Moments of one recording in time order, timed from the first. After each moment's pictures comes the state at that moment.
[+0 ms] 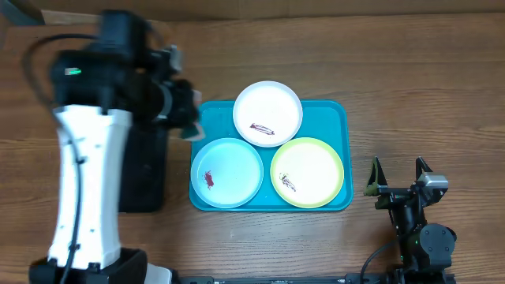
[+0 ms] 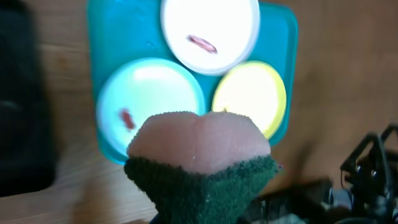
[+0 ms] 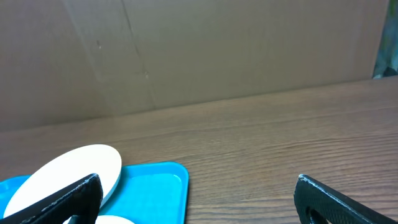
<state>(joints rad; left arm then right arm) -0.20 1.65 1.95 -1.59 0.33 -0.29 0.02 0.01 0.02 -0.03 -0.02 0.17</state>
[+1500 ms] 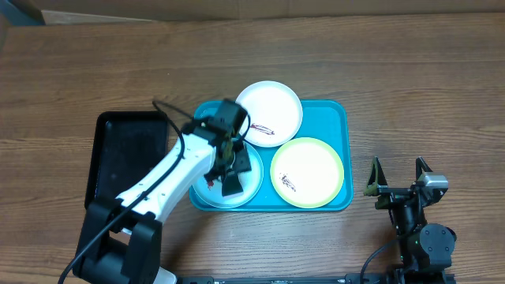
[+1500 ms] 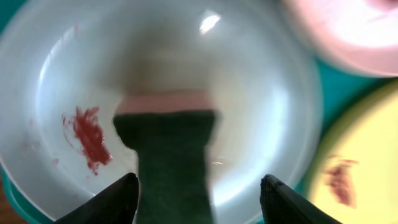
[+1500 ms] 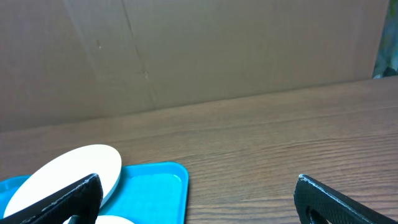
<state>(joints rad) -0.44 1.67 1.14 -0.89 0.05 -0.67 0.02 0.01 0.02 -0.03 -0.02 0.17</state>
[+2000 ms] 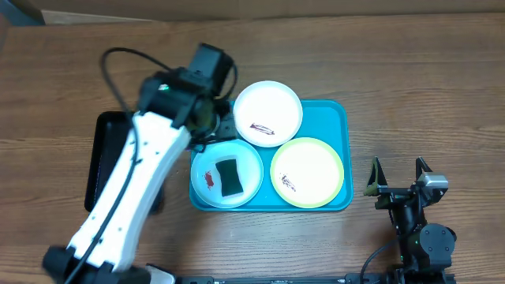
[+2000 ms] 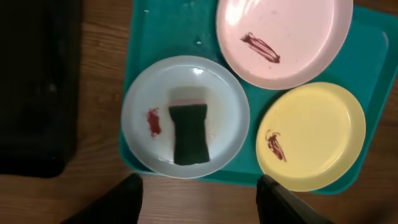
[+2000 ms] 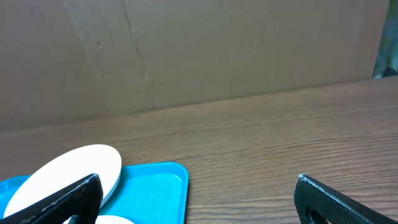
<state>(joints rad) -0.38 1.58 1.69 -1.41 -0.03 -0.59 0.02 0.01 0.02 -0.03 -0.02 0.17</state>
